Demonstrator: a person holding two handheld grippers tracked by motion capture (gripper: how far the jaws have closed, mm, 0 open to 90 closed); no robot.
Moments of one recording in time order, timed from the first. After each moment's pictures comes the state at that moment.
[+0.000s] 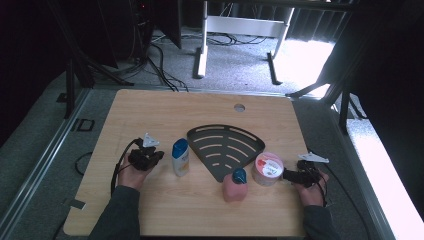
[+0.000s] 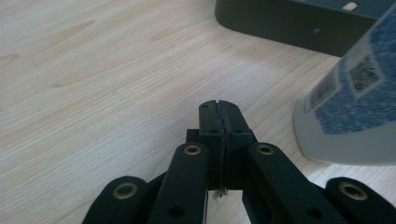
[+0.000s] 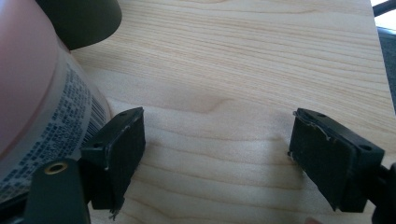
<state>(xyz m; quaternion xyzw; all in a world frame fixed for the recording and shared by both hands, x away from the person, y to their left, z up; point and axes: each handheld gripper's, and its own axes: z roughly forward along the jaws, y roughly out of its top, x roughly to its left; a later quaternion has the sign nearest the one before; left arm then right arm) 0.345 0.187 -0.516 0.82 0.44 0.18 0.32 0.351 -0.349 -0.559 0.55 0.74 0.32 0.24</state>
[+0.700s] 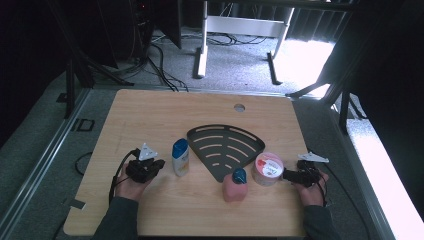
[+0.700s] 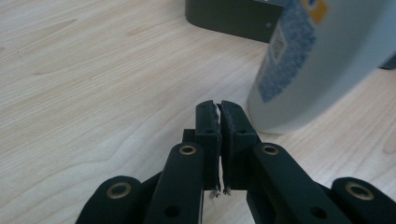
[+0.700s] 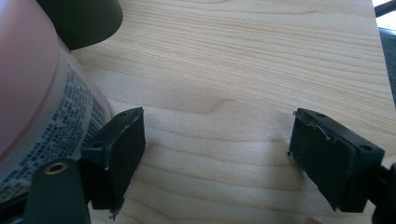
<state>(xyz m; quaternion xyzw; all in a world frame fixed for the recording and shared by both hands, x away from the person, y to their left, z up) 0.306 0.181 -0.514 0.81 0.43 0.18 0.35 0.352 -0.349 -0.559 0.54 0.74 0.32 0.23</state>
